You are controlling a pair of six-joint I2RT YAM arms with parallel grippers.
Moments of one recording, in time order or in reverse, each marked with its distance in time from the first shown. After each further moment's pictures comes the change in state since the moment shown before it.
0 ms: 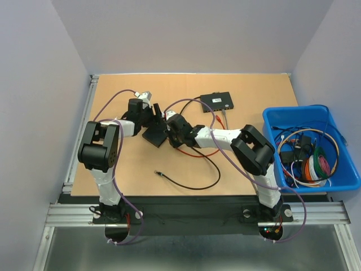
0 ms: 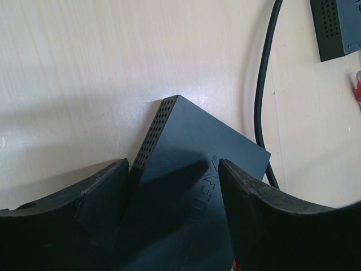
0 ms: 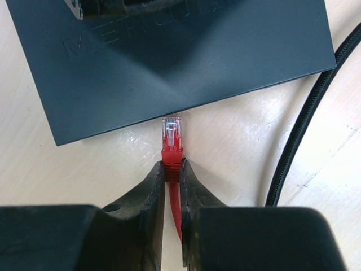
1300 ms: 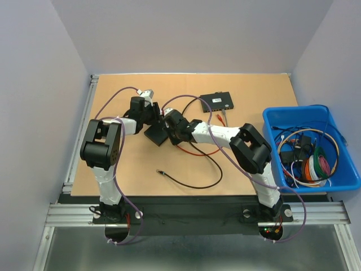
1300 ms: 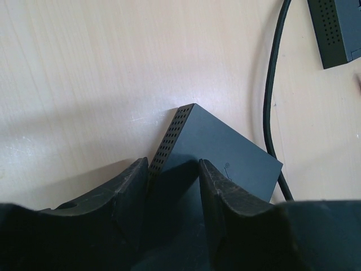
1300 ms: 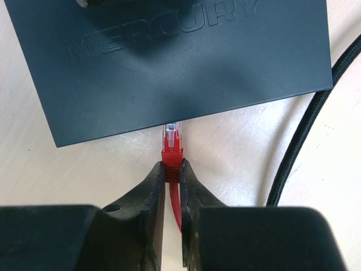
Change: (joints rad) left arm -0.015 0.040 0.051 0.003 -0.013 0.037; right arm -0.001 0.045 0.137 -0.167 0.028 -0.008
